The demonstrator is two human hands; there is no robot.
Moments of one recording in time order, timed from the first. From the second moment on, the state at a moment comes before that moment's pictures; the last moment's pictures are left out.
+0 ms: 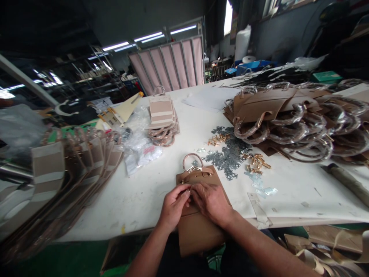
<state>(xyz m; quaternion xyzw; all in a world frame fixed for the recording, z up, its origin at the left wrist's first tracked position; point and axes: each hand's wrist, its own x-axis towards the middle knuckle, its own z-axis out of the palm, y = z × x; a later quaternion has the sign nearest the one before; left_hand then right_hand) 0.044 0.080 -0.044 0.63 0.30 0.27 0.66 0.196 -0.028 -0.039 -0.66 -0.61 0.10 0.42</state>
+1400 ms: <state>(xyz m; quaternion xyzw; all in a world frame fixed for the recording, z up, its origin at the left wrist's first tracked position) 0.052 0.100 -0.015 0.50 0.47 0.34 0.64 0.209 -0.023 -0.035 -0.54 -0.29 0.37 0.70</state>
